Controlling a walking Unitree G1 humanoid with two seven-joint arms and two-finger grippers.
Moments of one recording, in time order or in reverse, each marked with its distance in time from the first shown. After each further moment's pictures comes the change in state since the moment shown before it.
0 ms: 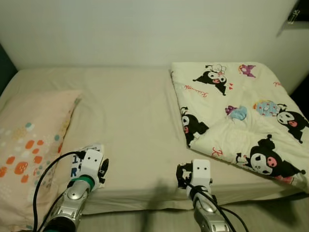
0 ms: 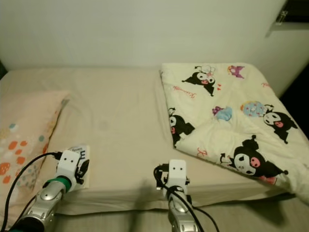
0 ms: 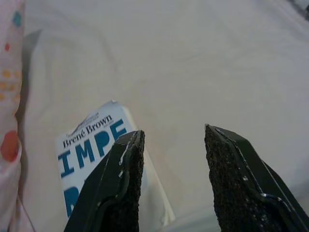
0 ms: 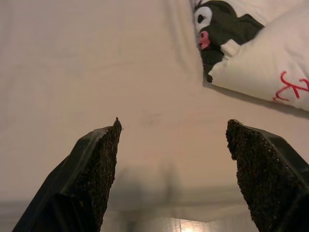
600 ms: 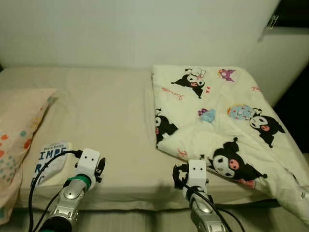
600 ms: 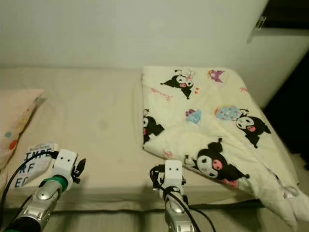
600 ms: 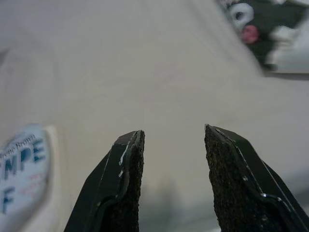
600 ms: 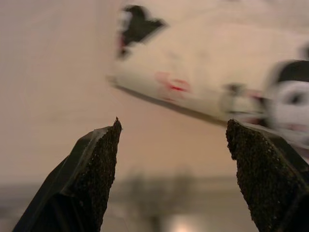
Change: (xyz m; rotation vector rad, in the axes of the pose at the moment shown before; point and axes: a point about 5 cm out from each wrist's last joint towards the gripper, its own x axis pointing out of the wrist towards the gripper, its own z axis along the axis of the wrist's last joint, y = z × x) left arm -0.002 -0.008 -0.005 -0.008 0.010 -0.013; right arm -0.002 -0.006 -0.005 -0.018 0.017 -0.019
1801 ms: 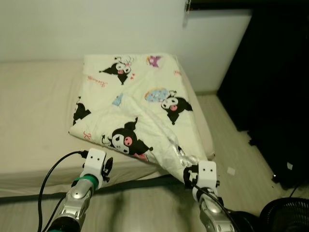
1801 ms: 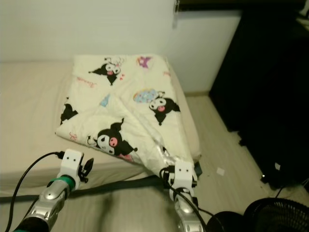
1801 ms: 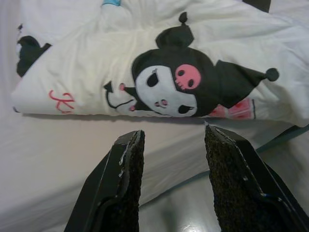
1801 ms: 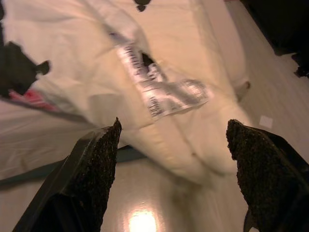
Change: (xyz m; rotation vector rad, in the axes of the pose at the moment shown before) left arm 0.004 -0.005 0.010 -0.051 -0.033 -0.030; right arm 0.001 -0.009 -0.002 0.005 0.017 -0.042
